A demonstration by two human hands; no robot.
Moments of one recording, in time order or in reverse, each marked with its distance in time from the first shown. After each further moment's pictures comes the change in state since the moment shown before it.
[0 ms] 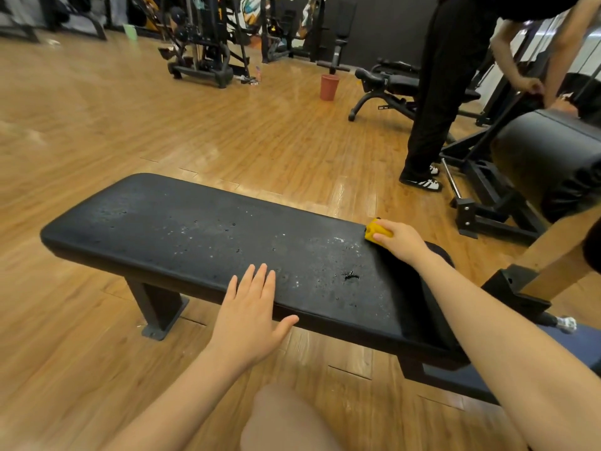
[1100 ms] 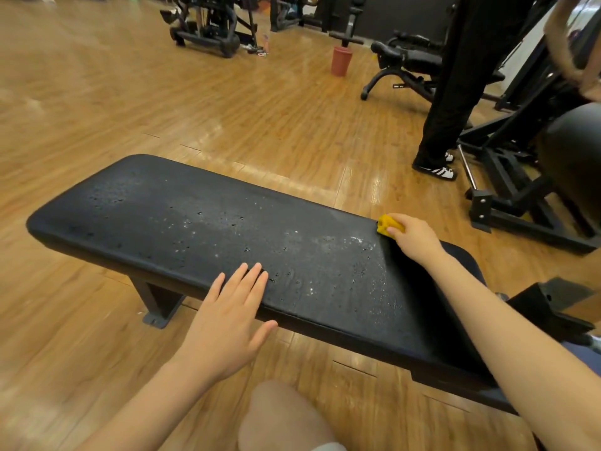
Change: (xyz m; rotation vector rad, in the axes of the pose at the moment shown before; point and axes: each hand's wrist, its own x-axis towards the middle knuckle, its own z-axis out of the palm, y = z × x) left_hand 0.007 -0.052 0.016 0.123 0.074 0.106; right_hand 0.017 -0.016 0.011 -0.003 0.037 0.004
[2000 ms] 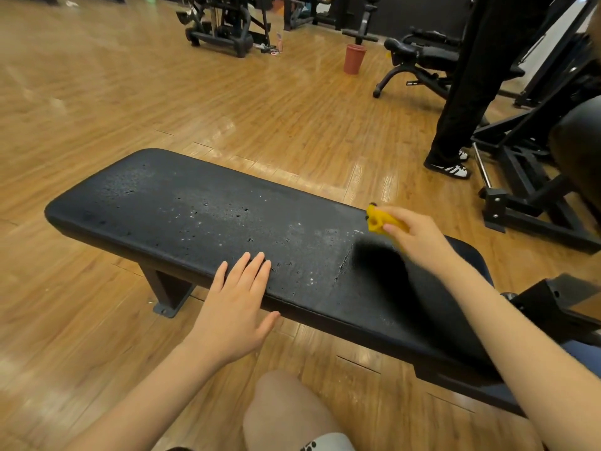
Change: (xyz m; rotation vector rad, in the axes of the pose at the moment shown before) left_hand -0.001 0.009 0.011 0.005 0.089 -0.029; right_hand -0.051 -0.034 -0.019 0.234 -0.001 -0.311
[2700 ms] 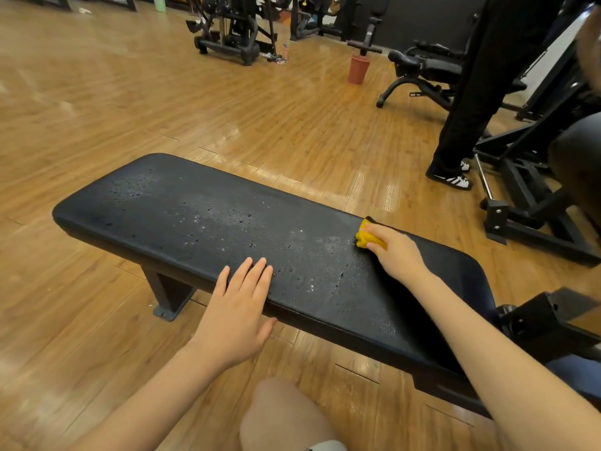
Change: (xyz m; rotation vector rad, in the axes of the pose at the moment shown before) left_hand 0.000 0.003 0.002 -0.005 0.050 -0.021; right_hand 0.021 0.024 0.041 -0.232 0.009 0.154
